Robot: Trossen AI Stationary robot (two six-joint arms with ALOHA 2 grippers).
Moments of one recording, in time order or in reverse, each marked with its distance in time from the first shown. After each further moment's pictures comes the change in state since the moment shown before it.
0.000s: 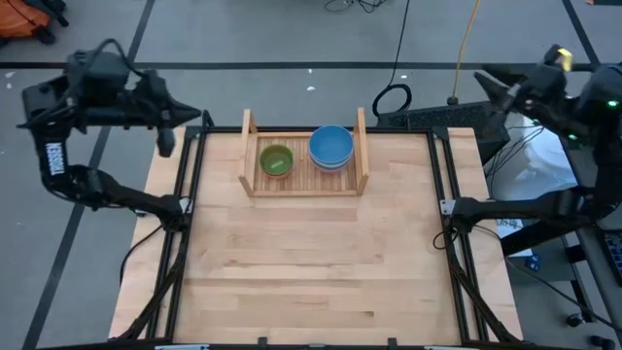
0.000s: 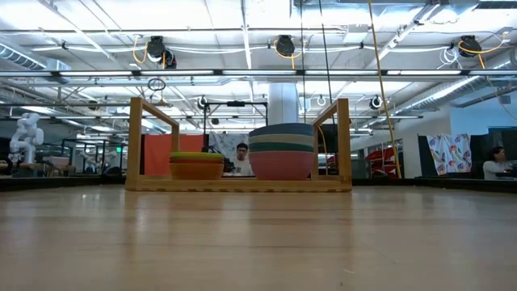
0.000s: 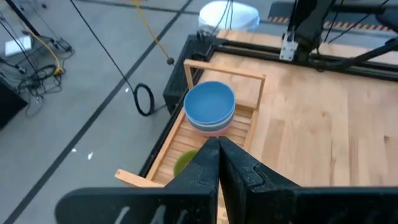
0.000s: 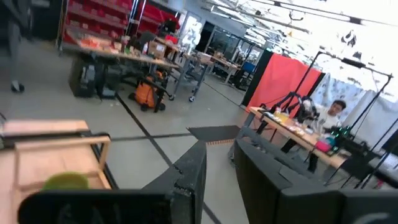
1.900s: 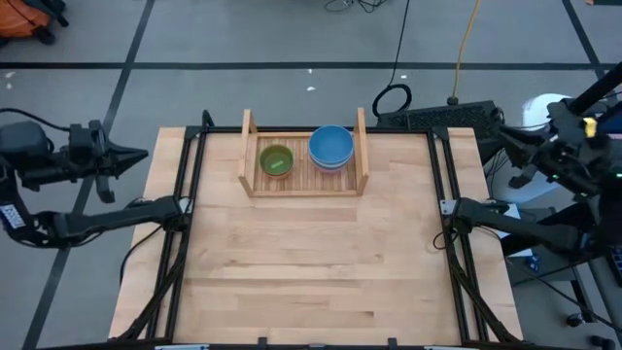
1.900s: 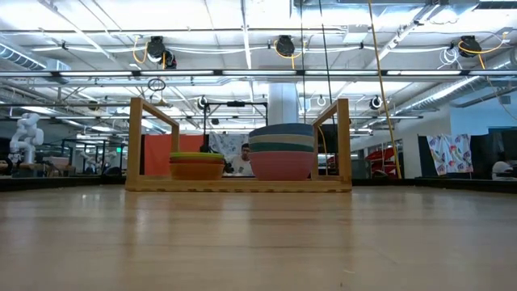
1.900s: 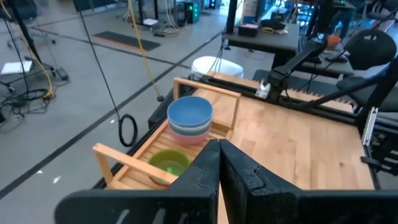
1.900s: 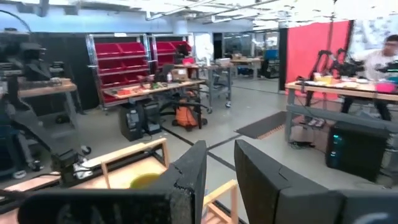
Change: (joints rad) left arm 0.000 -0.655 -0.589 0.181 0.049 -0.172; right arm -0.009 -0.585 -0.585 0.027 -0.077 0.462
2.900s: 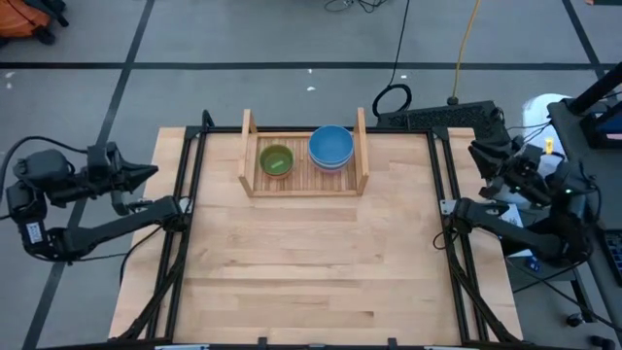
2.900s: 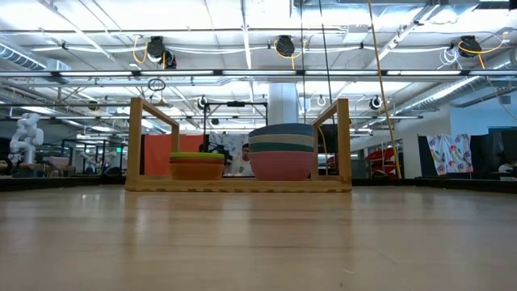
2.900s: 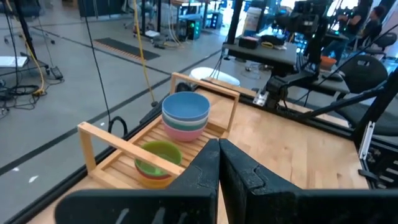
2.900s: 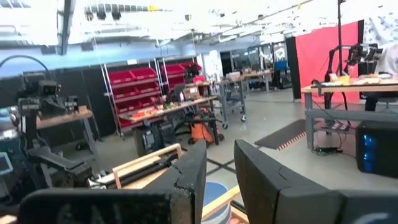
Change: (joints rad) left arm 0.000 -0.346 -0.443 0.184 0.000 -0.104; right arm 0.000 -0.316 -0.507 0.296 -0.032 0.097
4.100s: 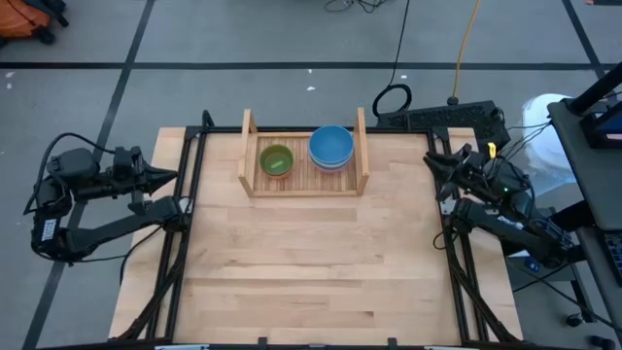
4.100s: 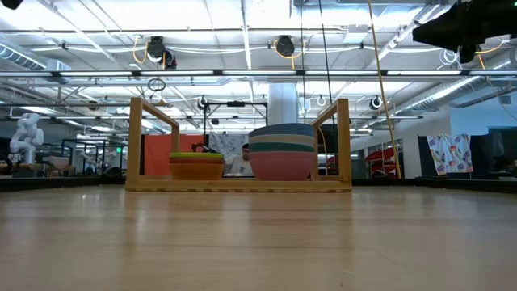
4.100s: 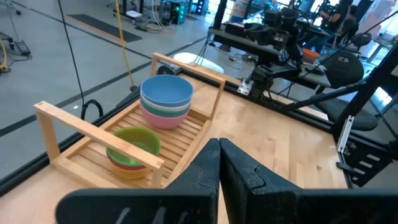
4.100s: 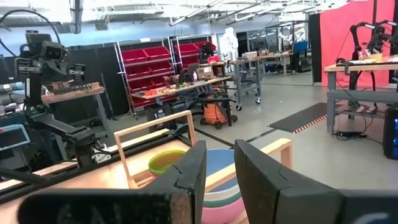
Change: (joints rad) left arm 0.000 -0.034 -0.190 0.117 0.085 -0.067; right arm 0.001 -0.079 -0.457 0.325 -0.079 0.004
